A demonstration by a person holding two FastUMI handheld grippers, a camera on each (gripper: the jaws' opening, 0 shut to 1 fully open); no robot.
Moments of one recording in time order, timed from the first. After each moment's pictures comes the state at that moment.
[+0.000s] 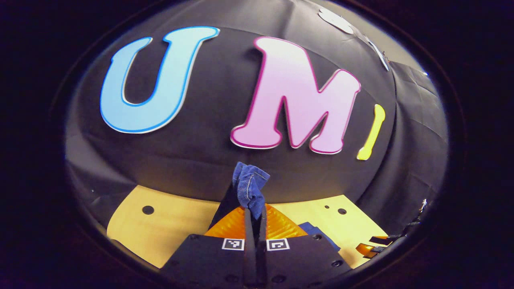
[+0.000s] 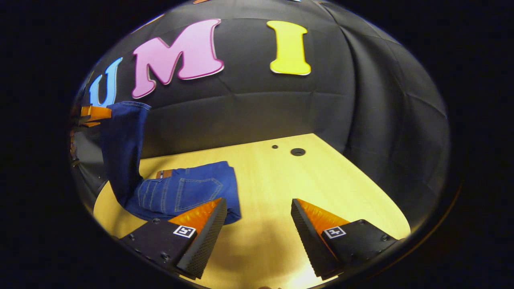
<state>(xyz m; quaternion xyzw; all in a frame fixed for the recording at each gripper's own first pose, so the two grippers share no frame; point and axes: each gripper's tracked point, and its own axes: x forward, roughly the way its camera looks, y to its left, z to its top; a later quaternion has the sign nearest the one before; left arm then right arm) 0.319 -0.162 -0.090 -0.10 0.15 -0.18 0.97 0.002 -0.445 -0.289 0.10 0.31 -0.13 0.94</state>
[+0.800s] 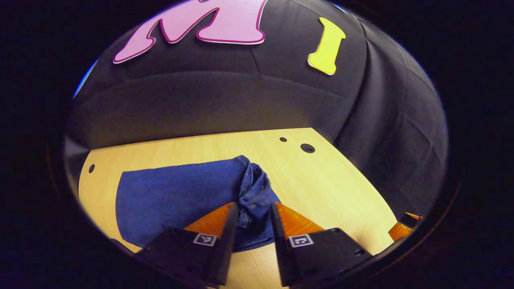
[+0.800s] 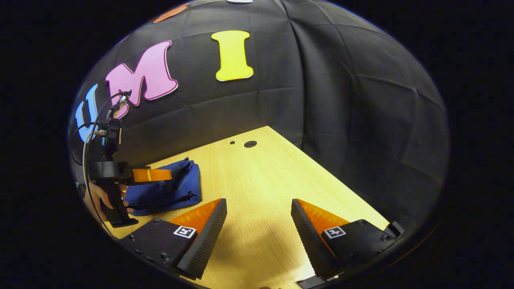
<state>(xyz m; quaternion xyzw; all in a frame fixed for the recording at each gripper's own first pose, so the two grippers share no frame) 0.248 -0.389 -0.271 -0.04 0.32 -0.26 0.91 -0.114 -0.510 -0.248 0.15 0.32 -0.20 0.91</state>
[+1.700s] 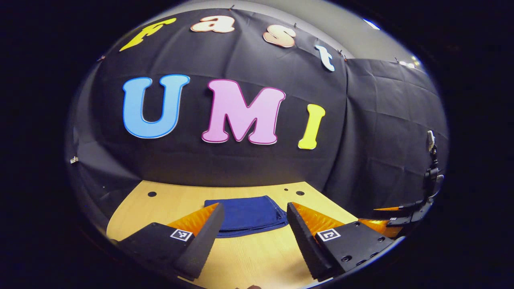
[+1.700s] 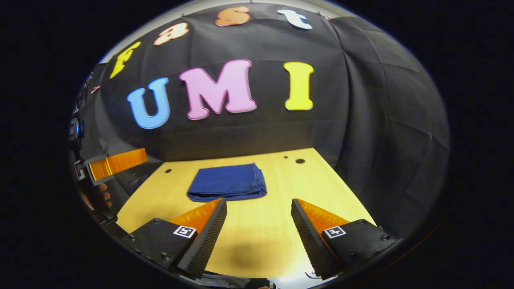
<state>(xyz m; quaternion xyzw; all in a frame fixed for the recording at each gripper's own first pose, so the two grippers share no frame) 0.021 -0.142 -0.057 -0.09 0.09 -0.17 0.98 -0.172 -0.341 -0.062 0.08 0.26 -0.04 0.96</state>
